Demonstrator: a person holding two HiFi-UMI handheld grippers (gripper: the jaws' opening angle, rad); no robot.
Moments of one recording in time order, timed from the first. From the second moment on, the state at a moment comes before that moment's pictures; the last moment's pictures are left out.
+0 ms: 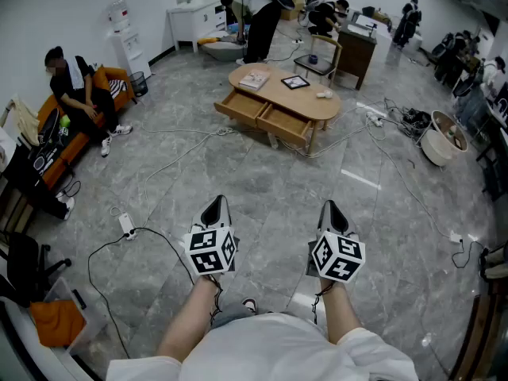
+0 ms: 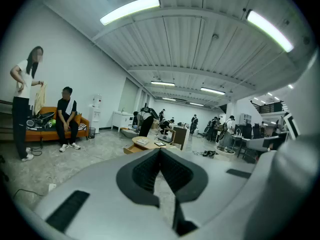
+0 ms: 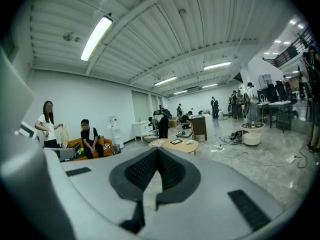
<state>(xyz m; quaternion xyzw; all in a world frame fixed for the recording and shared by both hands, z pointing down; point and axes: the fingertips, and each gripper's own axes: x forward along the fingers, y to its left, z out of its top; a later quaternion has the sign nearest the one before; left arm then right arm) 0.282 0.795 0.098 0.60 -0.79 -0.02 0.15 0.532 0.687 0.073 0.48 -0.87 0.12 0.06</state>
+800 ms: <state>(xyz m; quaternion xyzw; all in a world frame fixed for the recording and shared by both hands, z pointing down) 0.294 0.801 0.086 0.62 -0.77 -0.02 0.13 0.528 0.701 0.073 0.46 -0.88 0.13 0.04</state>
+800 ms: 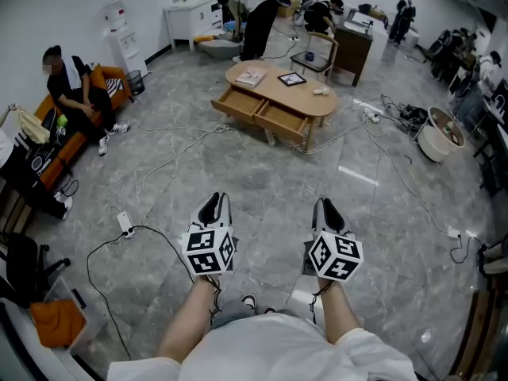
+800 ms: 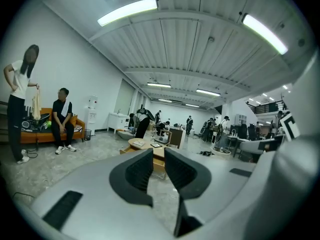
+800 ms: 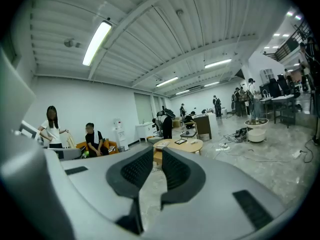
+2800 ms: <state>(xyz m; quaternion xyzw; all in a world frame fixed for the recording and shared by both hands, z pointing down) 0.195 0.766 0.103 0.61 -0.78 -0.02 0.14 0.467 0.637 0.088 0.50 -0.86 0.12 0.02</state>
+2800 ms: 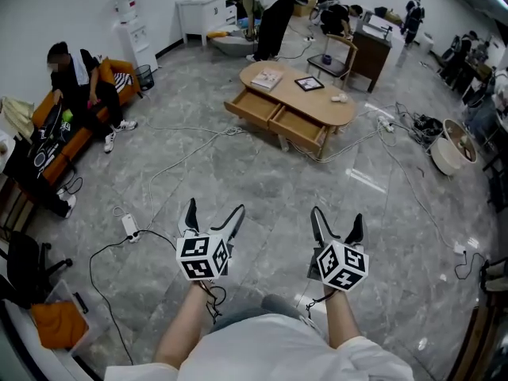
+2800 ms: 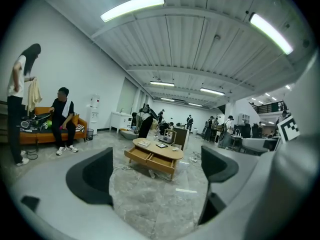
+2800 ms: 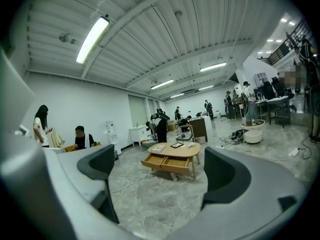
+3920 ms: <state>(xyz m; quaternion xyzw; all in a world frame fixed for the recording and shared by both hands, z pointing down) 0.085 0.485 0.126 0.57 -0.80 -0.02 0.18 0.366 0.318 0.113 0.48 -0.86 0.15 0.05</state>
